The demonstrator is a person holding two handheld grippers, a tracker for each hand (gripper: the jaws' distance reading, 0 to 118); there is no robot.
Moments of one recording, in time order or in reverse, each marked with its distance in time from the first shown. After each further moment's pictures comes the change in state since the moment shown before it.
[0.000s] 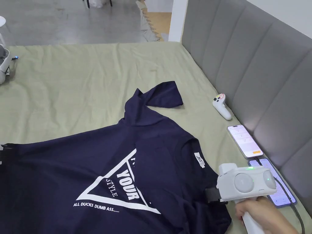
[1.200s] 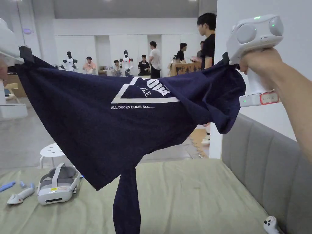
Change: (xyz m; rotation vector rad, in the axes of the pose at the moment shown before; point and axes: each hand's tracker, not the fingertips) left arm -0.040 0.302 0.377 0.755 0.096 0.256; right arm -0.068 0.405 0.461 0.959 -0.123 0.078
